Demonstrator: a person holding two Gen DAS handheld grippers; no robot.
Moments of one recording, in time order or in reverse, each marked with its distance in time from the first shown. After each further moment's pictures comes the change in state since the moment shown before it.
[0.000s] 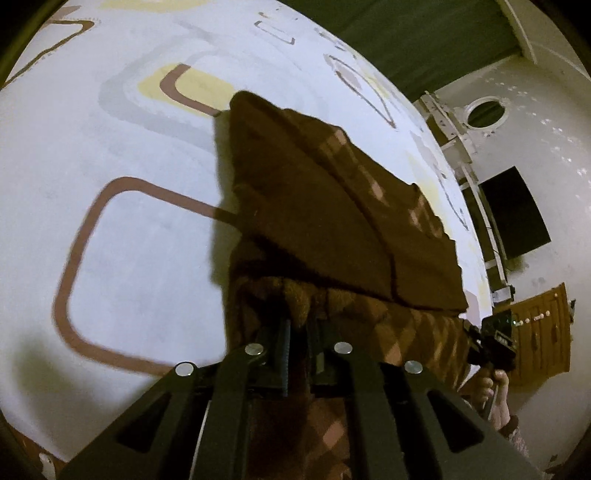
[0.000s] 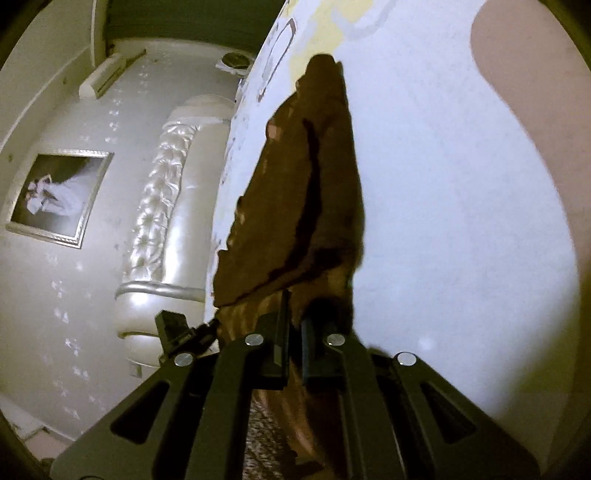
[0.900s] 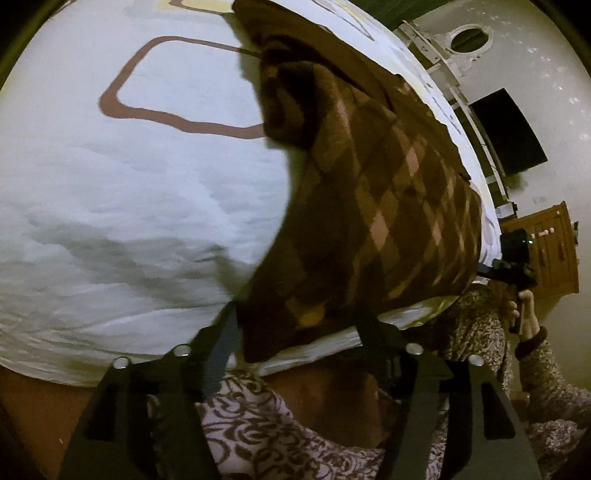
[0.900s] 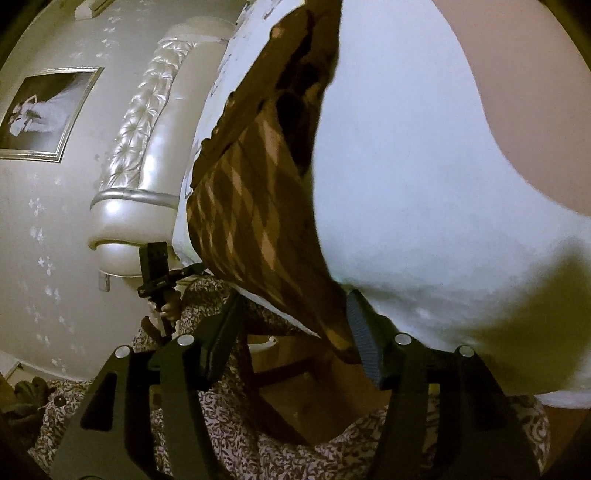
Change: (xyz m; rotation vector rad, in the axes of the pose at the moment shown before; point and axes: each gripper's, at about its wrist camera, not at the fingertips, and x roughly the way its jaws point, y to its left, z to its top) left arm -0.019 0.021 -0.094 0.155 0.258 0.009; right arm -0.043 -0.012 -0.079 -0.142 0.304 -0.129
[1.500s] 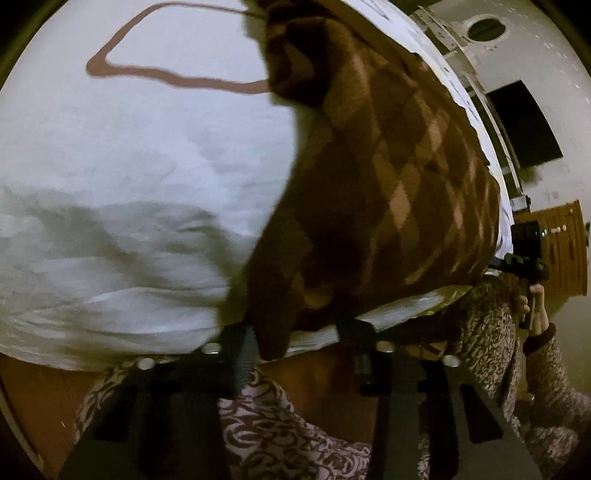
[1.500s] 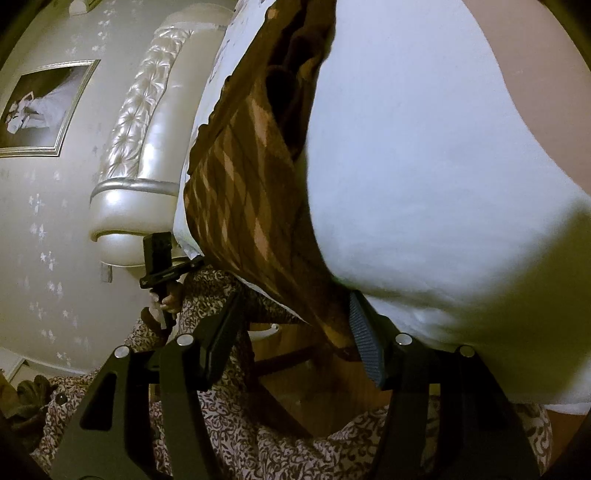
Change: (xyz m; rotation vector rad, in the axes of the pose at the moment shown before) left arm 0.018 0.001 -0.005 -0.051 0.087 0.052; right arm 0.009 -0.003 -0.003 0.002 0.051 0.005
